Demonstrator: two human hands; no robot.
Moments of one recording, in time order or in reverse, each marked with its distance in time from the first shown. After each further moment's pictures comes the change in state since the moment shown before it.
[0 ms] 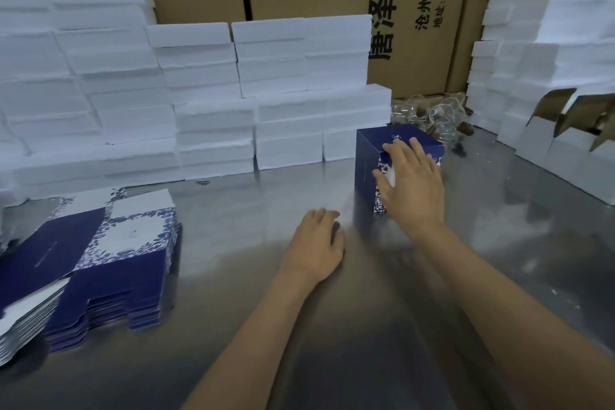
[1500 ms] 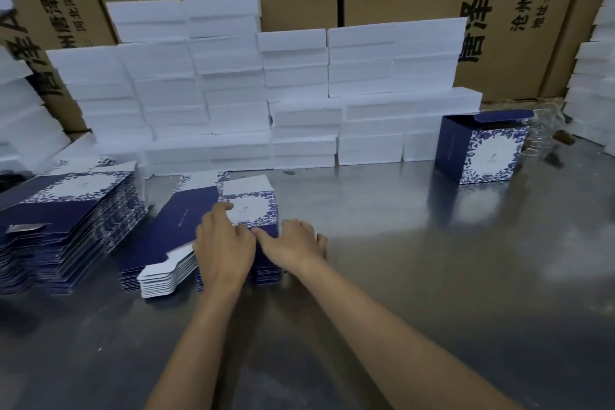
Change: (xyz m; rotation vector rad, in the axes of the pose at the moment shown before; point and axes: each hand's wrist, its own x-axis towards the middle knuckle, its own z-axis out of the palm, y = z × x) left_hand -0.140 -0.117 -0.162 0.003 0.552 -0.721; right_hand -0.109 -0.287 0.071 0.424 -0.767 0.045
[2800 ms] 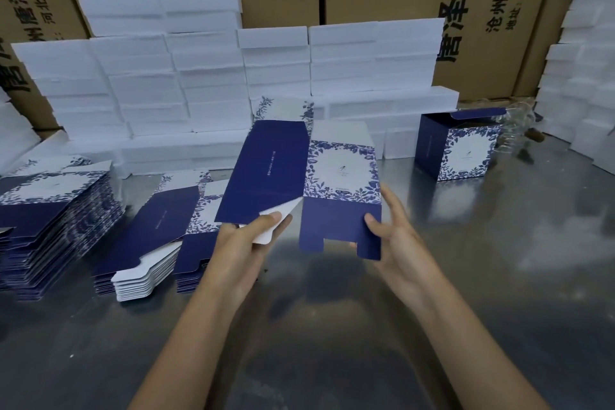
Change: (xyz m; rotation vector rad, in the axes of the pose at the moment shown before) left_hand -0.025 0.031 0.009 -1.338 -0.523 -0.328; right_hand -0.067 0.108 -0.107 1.325 0.120 -0.078
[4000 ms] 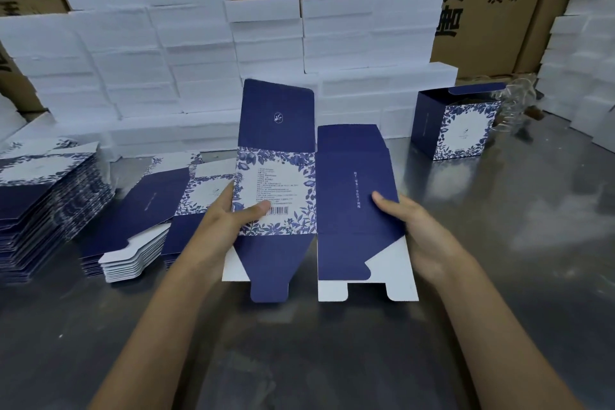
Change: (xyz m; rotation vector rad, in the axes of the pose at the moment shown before) left_hand -0.004 0.009 -0.013 0.346 -0.167 0.007; right_hand -0.001 -0.014 -0.038 -0.023 -0.110 0.177
